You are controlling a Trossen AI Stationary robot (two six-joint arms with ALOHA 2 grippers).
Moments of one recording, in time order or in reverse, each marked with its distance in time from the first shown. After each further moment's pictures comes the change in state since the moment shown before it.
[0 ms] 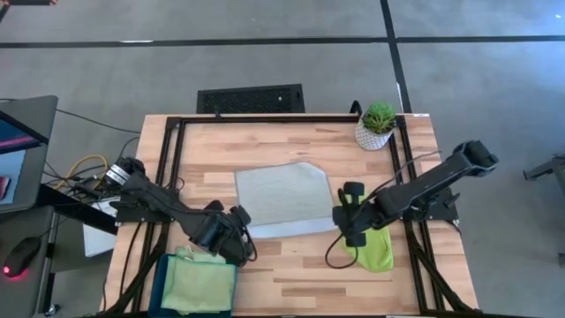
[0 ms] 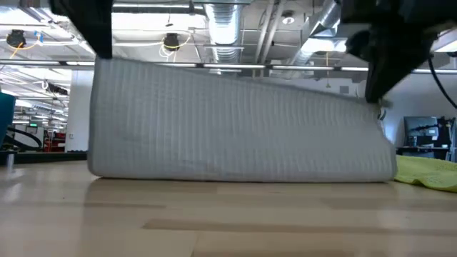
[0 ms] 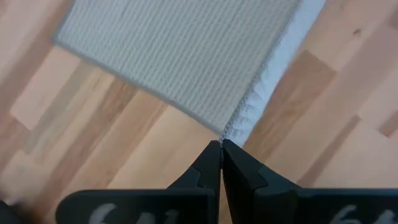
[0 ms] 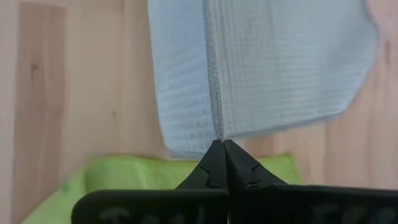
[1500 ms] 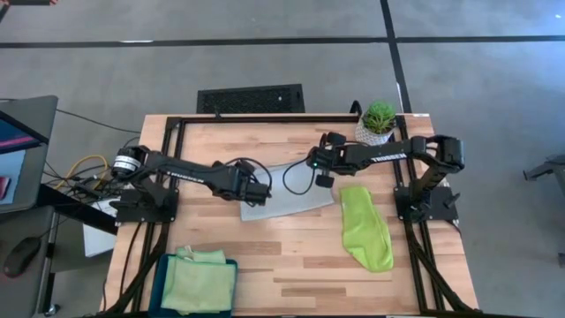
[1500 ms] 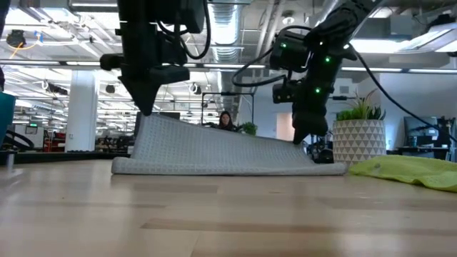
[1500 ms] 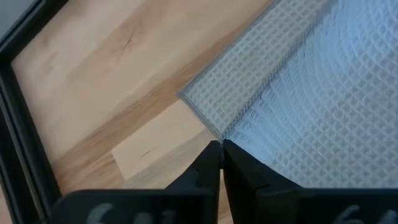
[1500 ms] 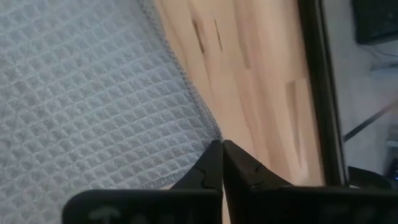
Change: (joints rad) left arm 0.448 0.000 -0.204 0.089 -0.151 0.134; right arm -0.664 0.270 -0.016 0.398 0.183 -0.471
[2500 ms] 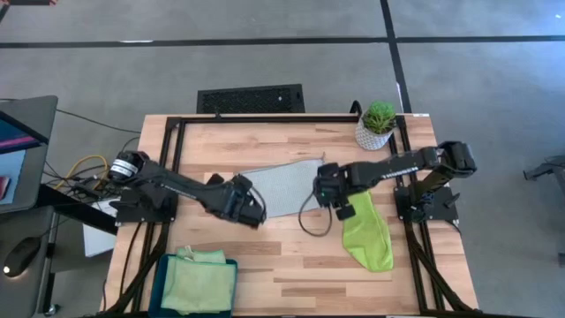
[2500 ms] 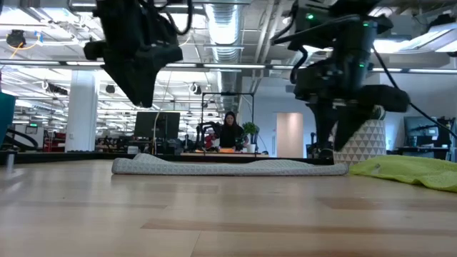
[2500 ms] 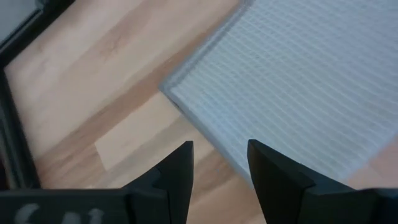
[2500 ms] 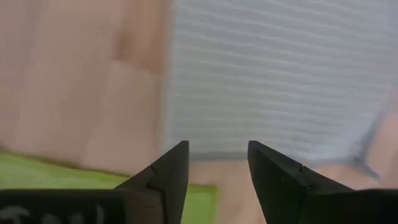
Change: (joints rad) left arm -0.174 -0.005 0.000 -0.015 -0.076 -0.155; right arm 0.254 -0.077 -0.008 -0.241 -0.340 -0.229
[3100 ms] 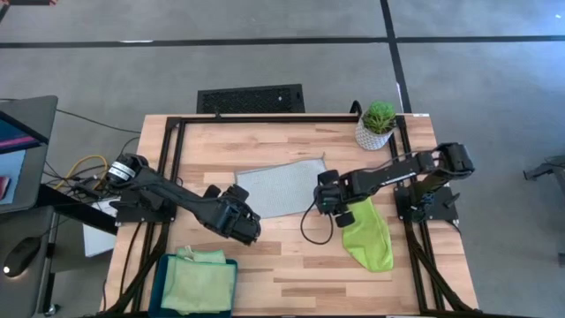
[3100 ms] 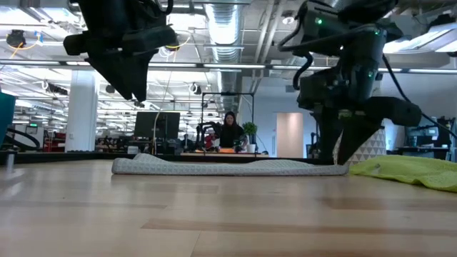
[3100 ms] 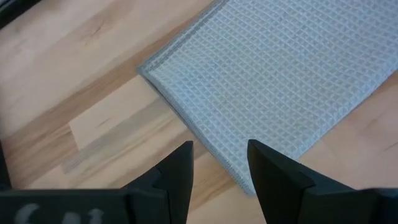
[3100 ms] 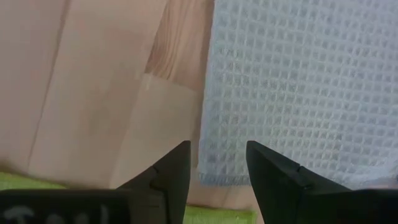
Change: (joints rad) left arm -0.130 0.000 0.000 0.004 -0.023 -0.178; right arm 0.064 0.028 -0.070 0.112 -0.001 0.073
